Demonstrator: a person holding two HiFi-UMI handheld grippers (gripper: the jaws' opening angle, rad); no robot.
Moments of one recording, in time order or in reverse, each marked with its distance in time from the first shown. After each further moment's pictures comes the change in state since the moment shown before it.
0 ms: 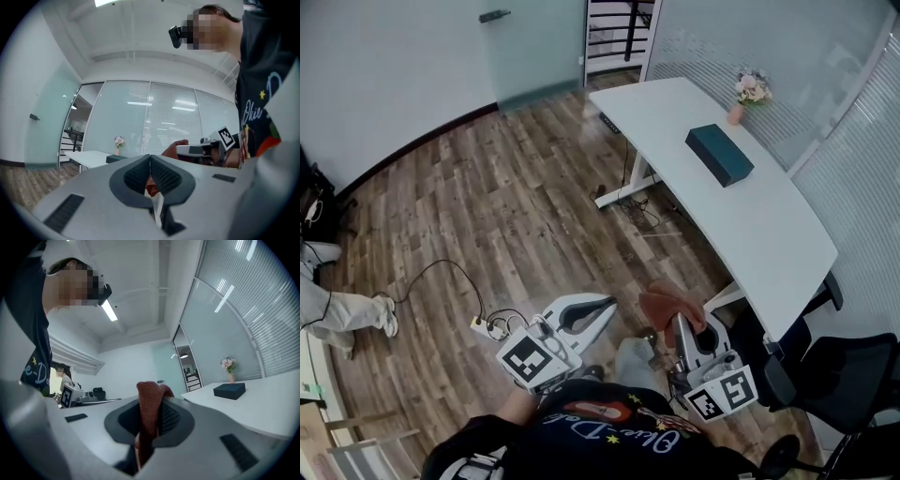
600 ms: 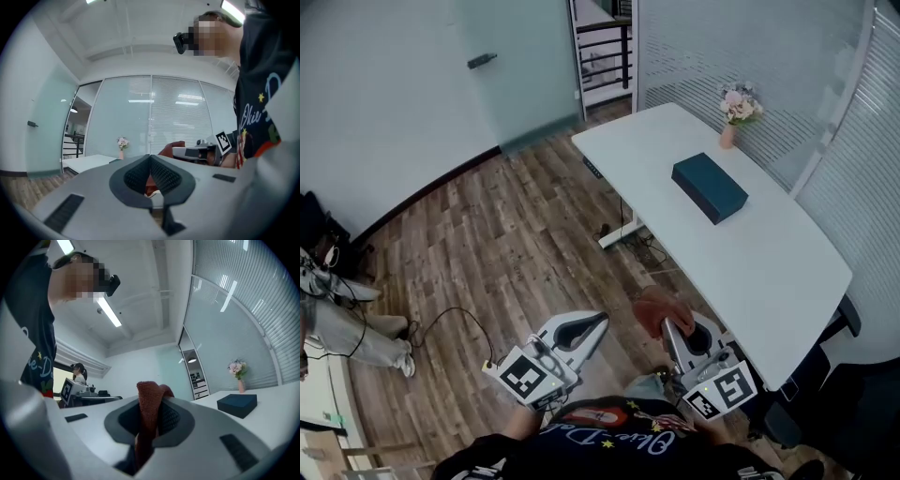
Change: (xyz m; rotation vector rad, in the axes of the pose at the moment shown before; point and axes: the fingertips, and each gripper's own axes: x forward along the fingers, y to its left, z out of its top) left arm 0.129 0.044 0.020 0.056 0.009 0.032; right arm 0.062 -0.126 0.031 -0.045 -0.057 0.123
